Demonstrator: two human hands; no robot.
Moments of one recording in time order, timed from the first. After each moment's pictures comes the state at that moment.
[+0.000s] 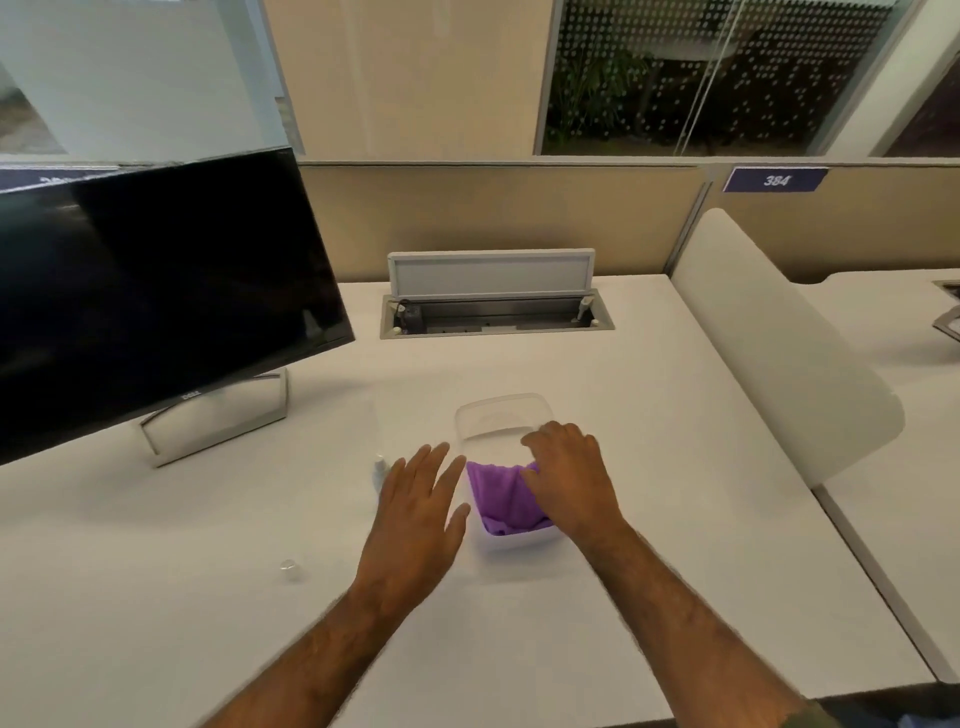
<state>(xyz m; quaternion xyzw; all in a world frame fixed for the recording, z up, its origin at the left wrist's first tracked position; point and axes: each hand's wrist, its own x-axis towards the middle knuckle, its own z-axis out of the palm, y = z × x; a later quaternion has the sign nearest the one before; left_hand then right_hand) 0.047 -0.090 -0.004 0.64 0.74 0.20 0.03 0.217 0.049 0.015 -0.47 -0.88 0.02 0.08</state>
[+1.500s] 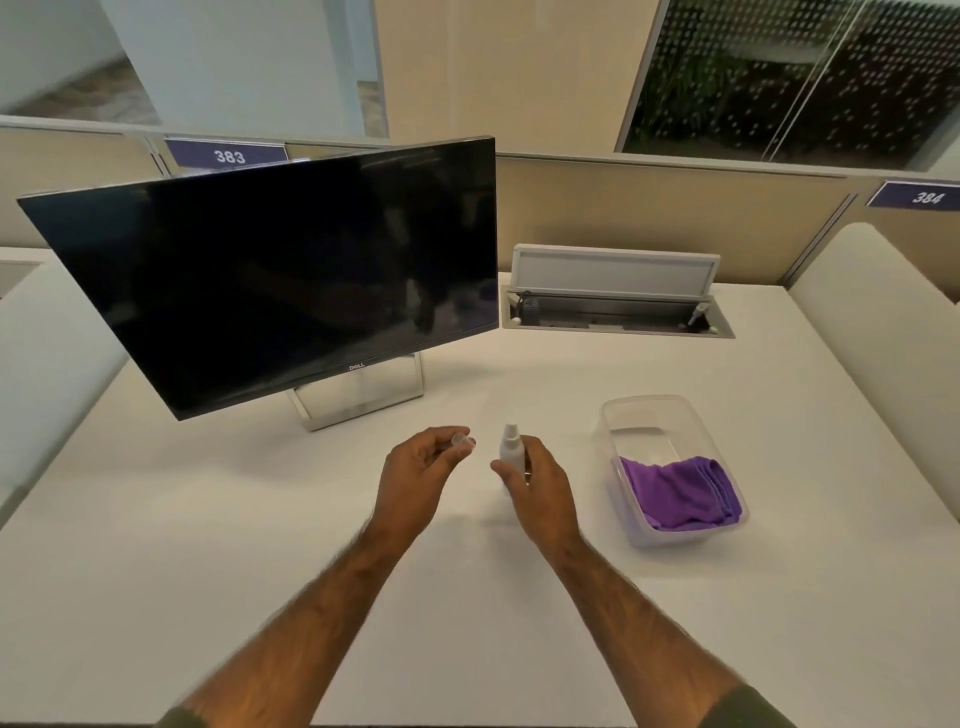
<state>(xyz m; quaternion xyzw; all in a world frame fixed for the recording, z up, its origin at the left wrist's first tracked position) -0.142 -0.165 0.015 0.34 0.70 0.54 0.32 0.010 -0.077 -0.022 -0.50 -0.72 0.43 0.23</state>
